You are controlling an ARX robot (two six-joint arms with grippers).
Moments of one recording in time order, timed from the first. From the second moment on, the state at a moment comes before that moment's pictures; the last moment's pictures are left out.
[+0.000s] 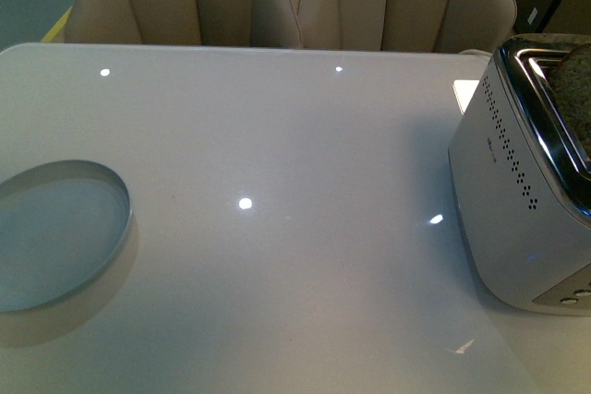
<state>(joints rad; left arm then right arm) -0.14 1.04 0.29 0.73 -0.13 -0.03 0.00 0.01 0.02 0.00 0.00 0.00</state>
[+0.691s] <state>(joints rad) 0.00 0.60 0.05 0.54 0.00 -0.01 0.00 0.01 0.02 0.00 0.00 0.00</state>
